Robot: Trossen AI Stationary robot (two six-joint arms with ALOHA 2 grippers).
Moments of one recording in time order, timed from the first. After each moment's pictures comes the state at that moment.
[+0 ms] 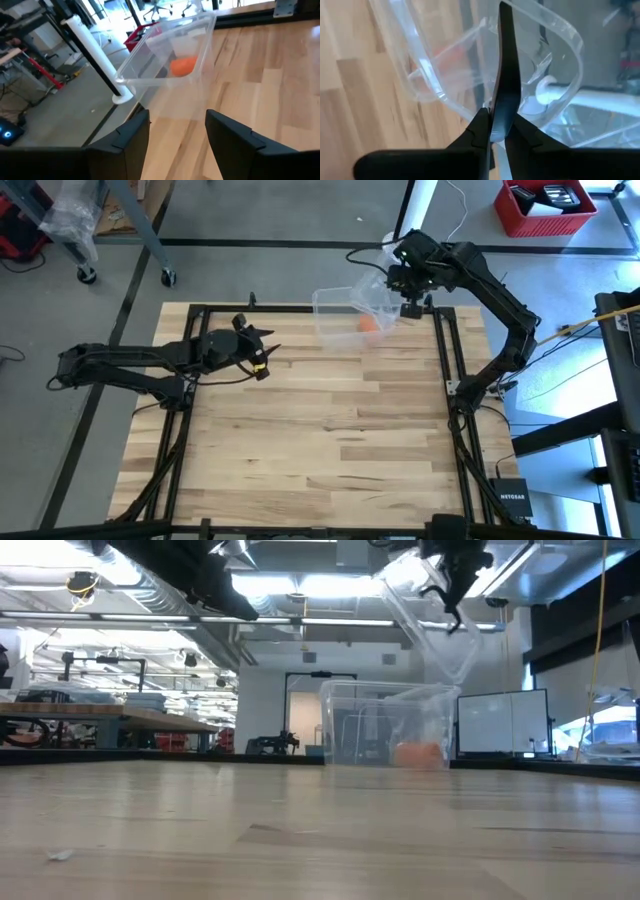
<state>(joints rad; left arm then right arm) 0.15 0.97 0.71 -0.10 -0.47 0.19 -0.65 1.58 1.95 -1.45 0.23 -0.62</state>
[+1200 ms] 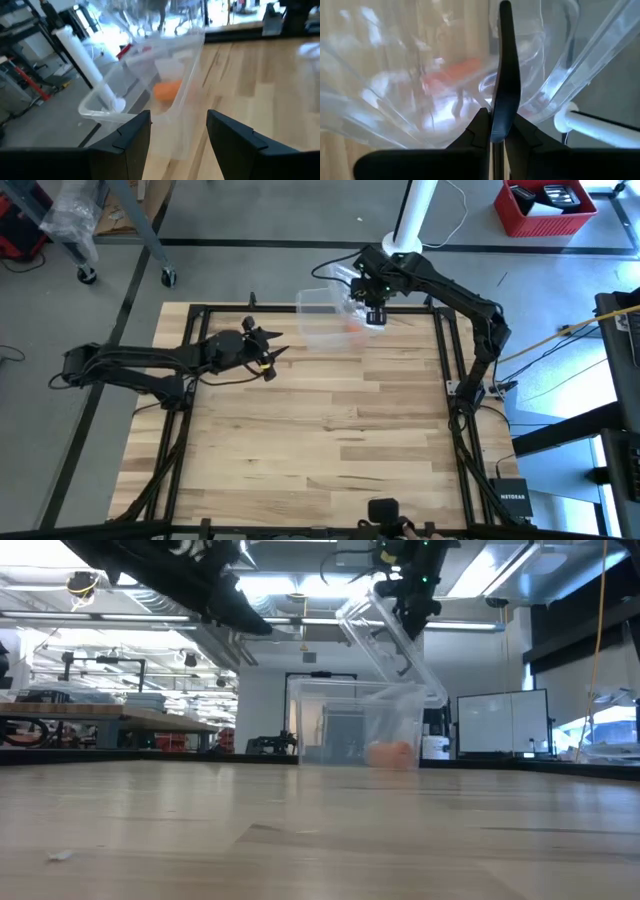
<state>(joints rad) 0.20 1.05 0.61 0.17 -0.36 0.19 -0.60 1.79 1.87 -1.22 0.12 -0.66</state>
